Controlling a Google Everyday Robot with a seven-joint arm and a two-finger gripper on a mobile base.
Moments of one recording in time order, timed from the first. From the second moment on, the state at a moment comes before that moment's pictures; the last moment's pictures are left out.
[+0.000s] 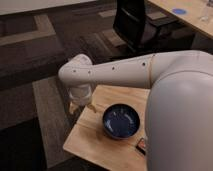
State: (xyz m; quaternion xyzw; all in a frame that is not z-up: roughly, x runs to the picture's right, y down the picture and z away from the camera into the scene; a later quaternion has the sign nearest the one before) arm -0.105 0.100 0.704 -0.26 0.23 0.64 0.68
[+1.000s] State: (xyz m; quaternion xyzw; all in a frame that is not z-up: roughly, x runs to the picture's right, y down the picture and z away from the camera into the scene) arm -0.097 0.095 0.705 -0.27 0.23 0.65 0.68
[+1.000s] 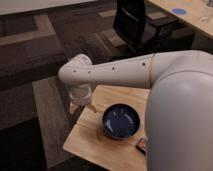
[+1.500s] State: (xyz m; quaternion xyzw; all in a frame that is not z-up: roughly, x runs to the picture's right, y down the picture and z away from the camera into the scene) arm -0.056 0.048 0.722 -0.29 0.21 0.63 0.69
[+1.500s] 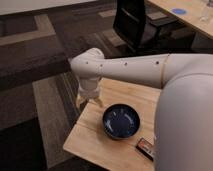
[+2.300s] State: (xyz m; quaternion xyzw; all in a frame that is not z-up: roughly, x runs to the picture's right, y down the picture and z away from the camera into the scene) arm 0.102 -0.071 0.782 -0.26 0.21 0.61 0.72
